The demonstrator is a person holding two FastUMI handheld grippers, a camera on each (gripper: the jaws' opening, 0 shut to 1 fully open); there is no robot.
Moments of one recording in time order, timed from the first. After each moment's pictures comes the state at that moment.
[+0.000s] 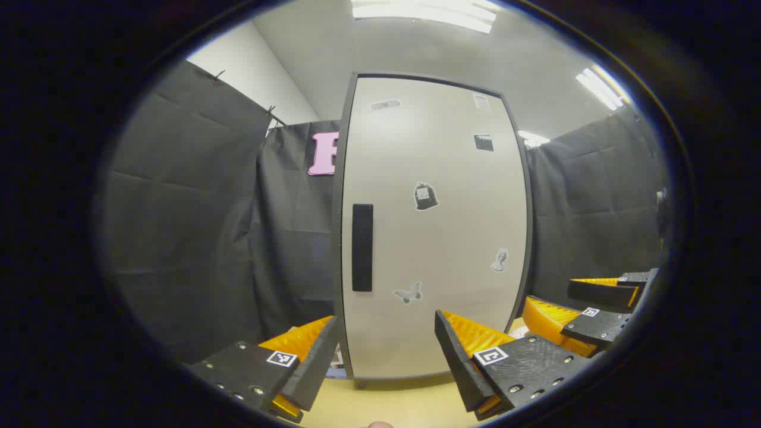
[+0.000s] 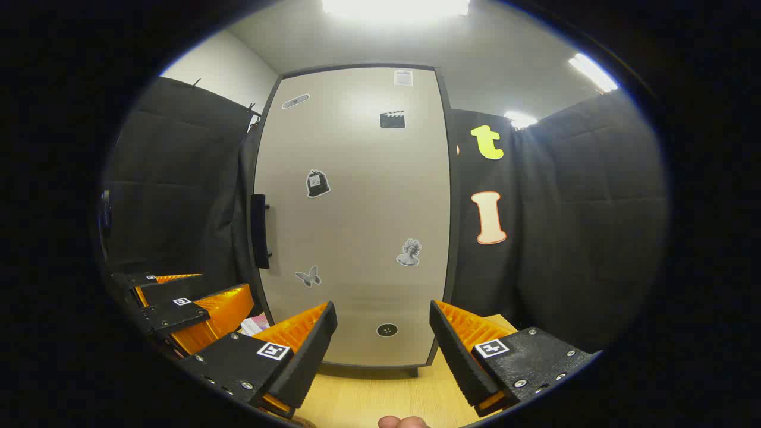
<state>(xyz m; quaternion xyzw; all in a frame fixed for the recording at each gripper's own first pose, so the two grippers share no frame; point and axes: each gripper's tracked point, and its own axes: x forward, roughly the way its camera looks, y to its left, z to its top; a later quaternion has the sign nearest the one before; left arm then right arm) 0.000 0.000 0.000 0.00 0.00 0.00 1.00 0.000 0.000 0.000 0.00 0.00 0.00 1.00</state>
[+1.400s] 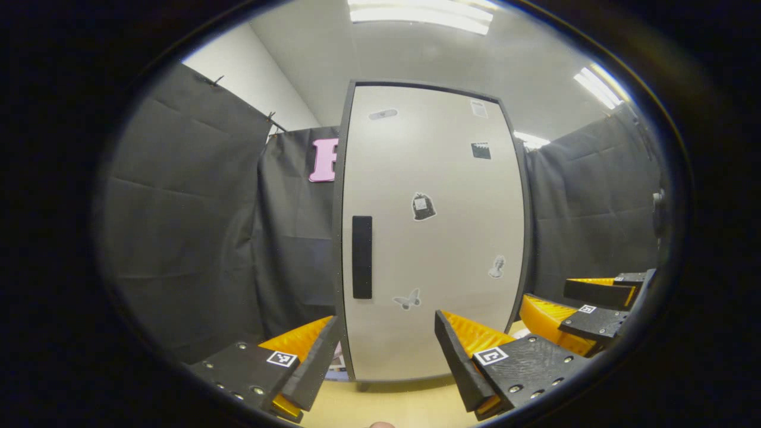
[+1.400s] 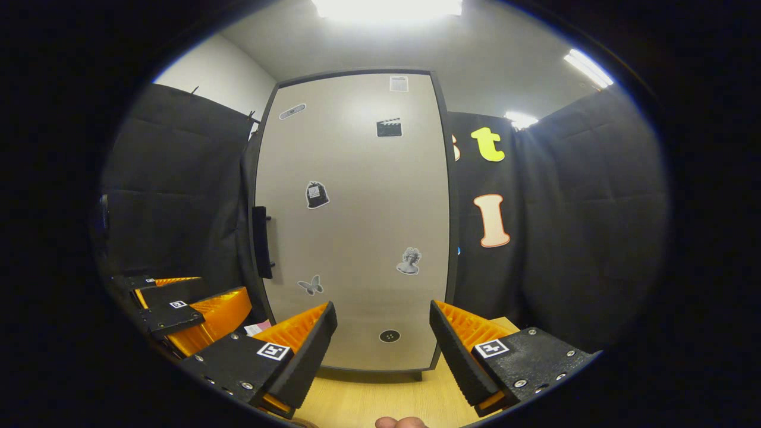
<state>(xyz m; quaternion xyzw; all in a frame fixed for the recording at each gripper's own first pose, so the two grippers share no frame) -0.013 0.000 0.013 0.01 -0.01 0.01 1.00 0.003 0.000 0.010 0.01 -0.01 0.01 1.00</state>
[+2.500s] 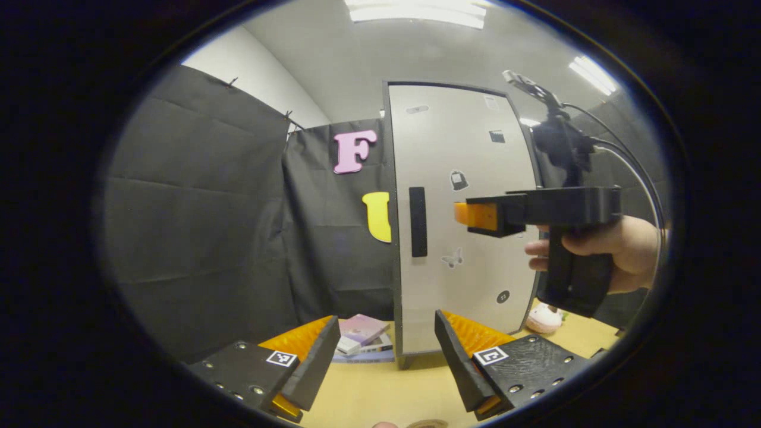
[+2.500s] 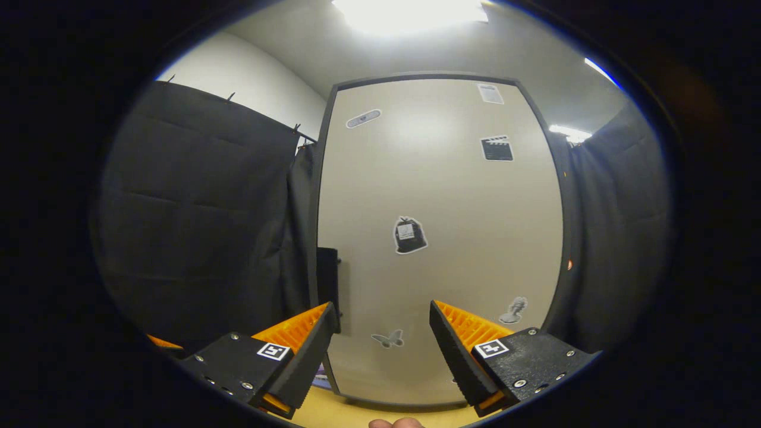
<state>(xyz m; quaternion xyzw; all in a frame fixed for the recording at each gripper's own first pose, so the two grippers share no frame) -0.106 0.101 -0.039 0.04 0.01 0.04 1.00 0.075 0.141 0.076 -0.01 -0.07 0.13 0.99</state>
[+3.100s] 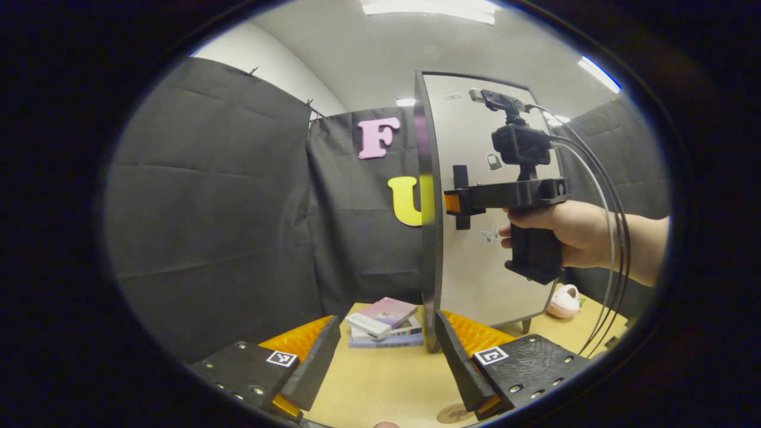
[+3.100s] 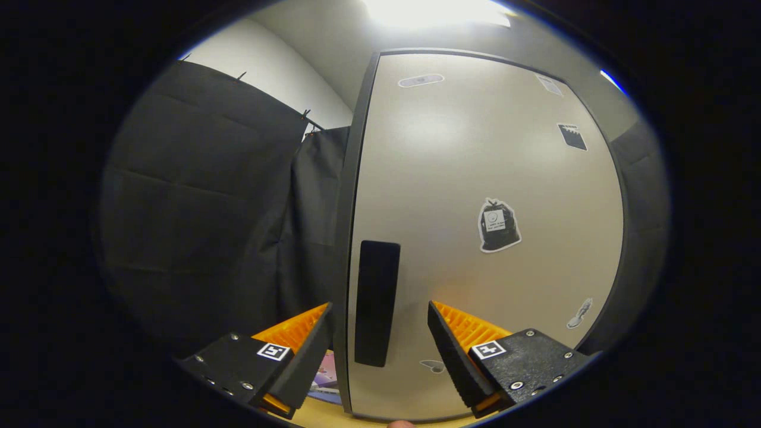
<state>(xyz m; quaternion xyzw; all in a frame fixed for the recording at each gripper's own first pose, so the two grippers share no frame) -0.131 0.173 -0.073 0.02 0.05 0.08 1.00 0.145 0.216 0.054 -0.03 -0.06 0.12 0.99</state>
